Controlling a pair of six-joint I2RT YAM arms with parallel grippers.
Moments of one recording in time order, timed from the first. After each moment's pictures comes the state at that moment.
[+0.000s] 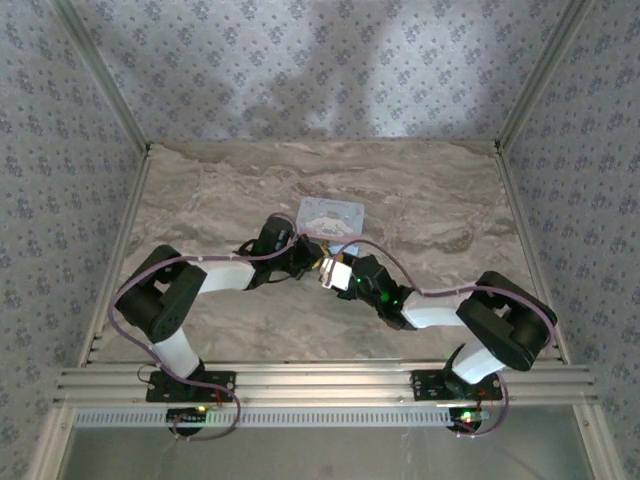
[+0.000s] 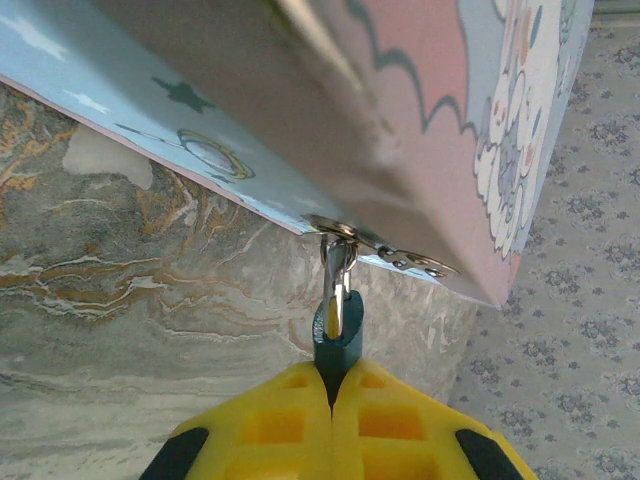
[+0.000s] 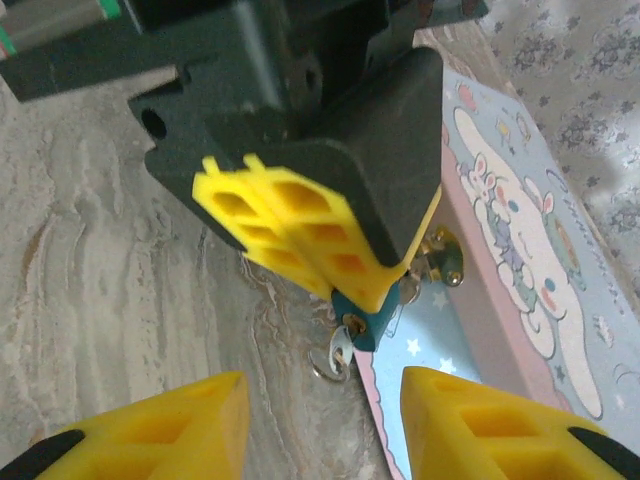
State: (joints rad) left arm -0.66 1.70 0.75 0.34 0.37 -1.33; right arm 0.86 1.52 0.45 0.59 0.19 -0.61
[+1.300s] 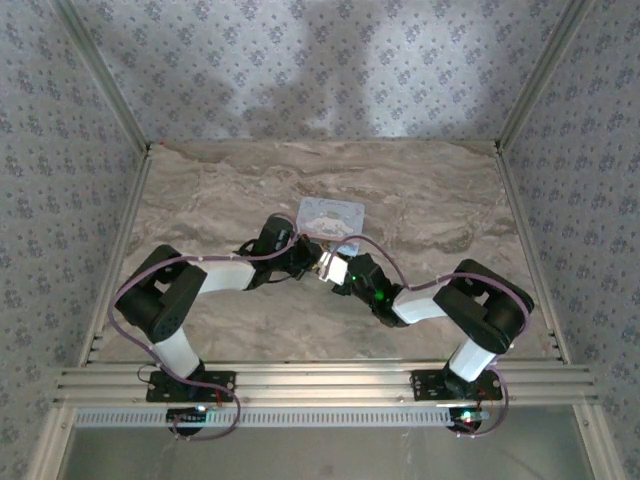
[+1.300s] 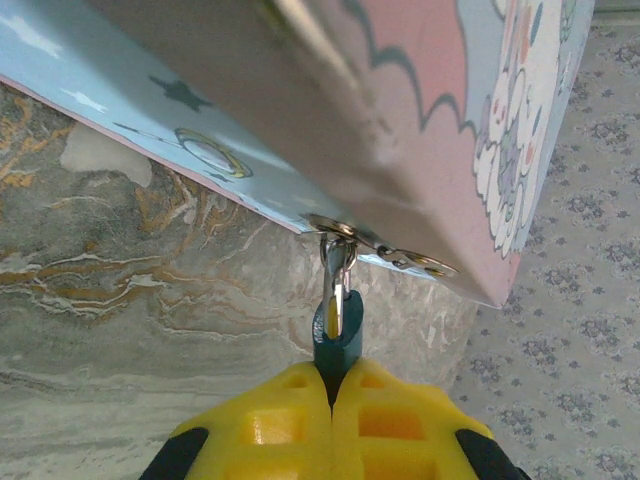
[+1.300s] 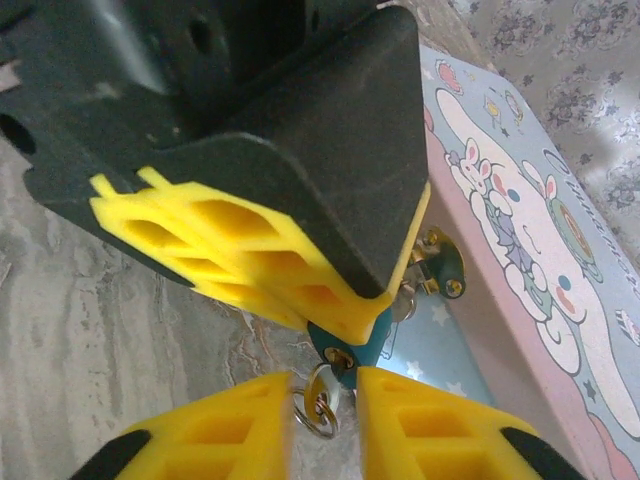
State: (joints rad) left arm -0.67 1.70 0.75 0.34 0.37 -1.33; right arm 0.85 1.65 0.49 0.72 0.21 -0.54
